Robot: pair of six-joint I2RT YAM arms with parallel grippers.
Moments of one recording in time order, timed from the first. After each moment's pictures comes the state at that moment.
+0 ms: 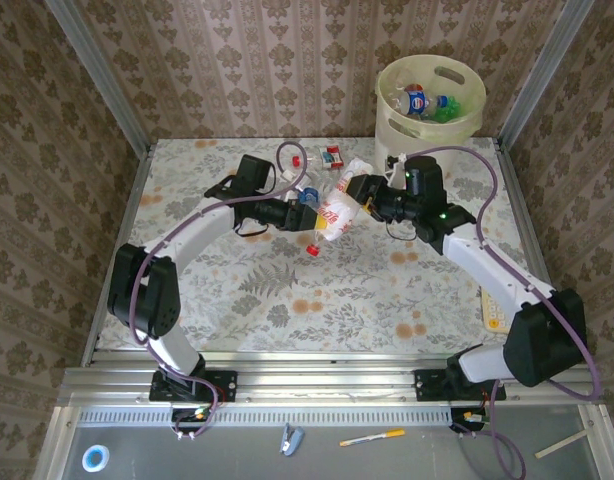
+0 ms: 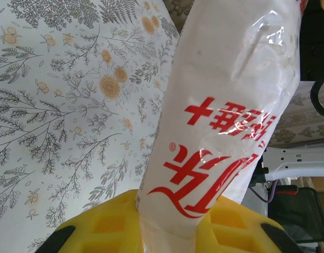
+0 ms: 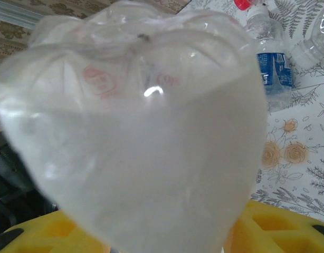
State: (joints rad) left arm -0.49 1.69 1.32 -0.50 1.02 -0.25; right arm 0.33 1.38 1.08 -0.14 -0.48 0.95
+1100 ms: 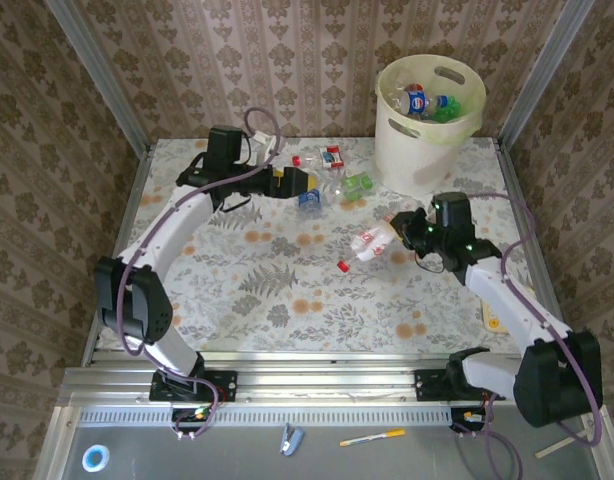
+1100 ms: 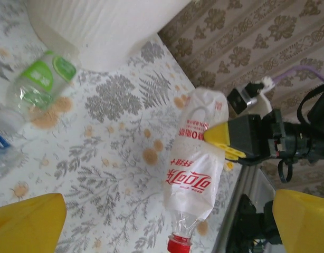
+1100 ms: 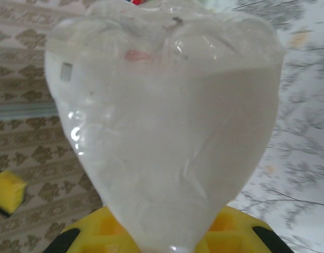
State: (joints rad) left arm -0.39 1.62 1.47 -0.47 0.87 -0.26; right arm 0.15 1.14 0.76 -0.25 -0.35 1.11
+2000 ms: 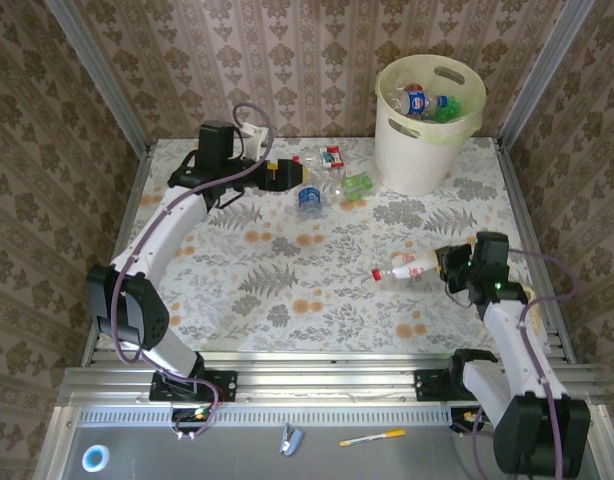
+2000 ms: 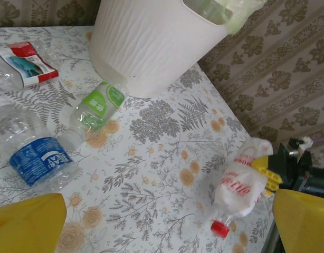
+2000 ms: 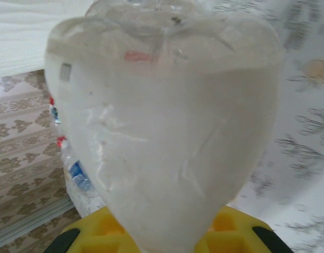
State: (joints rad) left arm -0.37 1.59 1.48 -0.46 0.71 -0.25; right arm -0.15 0.91 0.56 -0.40 -0.31 1.27
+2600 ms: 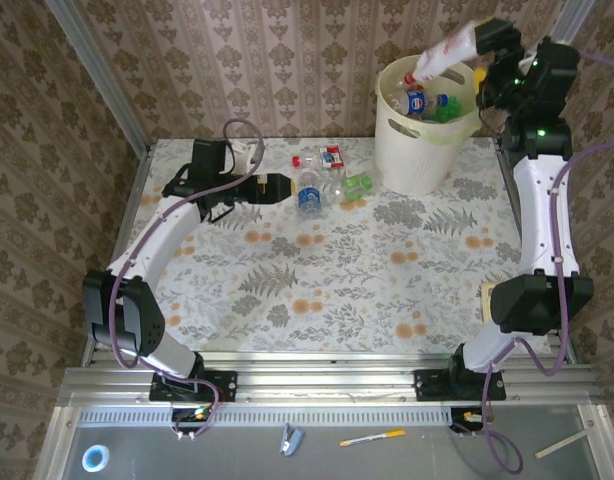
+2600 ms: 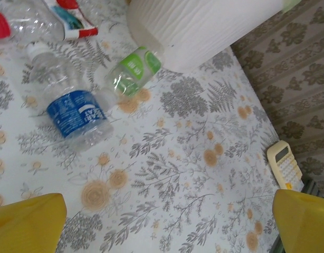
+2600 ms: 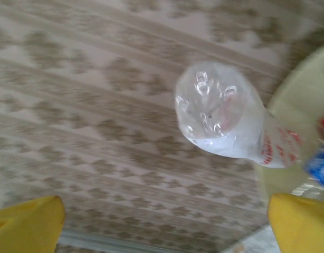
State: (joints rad) left arm -0.31 1.55 1.34 -0.50 0.66 -0.25; right arm -0.18 1.66 1.91 -0.29 -0.35 1.23
